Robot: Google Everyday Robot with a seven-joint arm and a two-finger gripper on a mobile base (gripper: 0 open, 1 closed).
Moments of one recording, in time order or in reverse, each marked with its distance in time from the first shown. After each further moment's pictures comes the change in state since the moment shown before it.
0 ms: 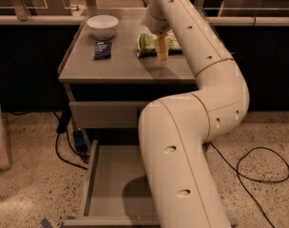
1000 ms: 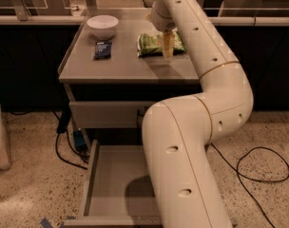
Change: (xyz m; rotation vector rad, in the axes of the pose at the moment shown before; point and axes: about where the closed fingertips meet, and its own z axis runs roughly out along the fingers) arm 0.020 -0.013 -0.006 0.078 0.019 -0.010
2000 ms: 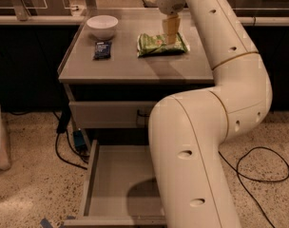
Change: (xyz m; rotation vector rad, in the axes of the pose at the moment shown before) arm -0.005 -0.009 -0.075 0.072 -0.039 0.010
